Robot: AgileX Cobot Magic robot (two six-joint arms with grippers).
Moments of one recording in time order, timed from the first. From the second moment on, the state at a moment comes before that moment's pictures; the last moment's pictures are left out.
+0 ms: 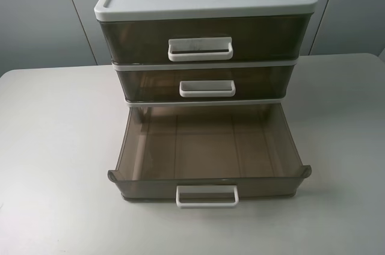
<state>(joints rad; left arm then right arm) -0.02 0.00 -0.51 0.10 1.09 -0.05 0.13 0.13 -0.51 -0.05 1.09 0.06</state>
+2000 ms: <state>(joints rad) -0.02 0.00 -0.51 0.10 1.09 -0.05 0.09 0.00 -0.51 -0.09 1.09 0.09</state>
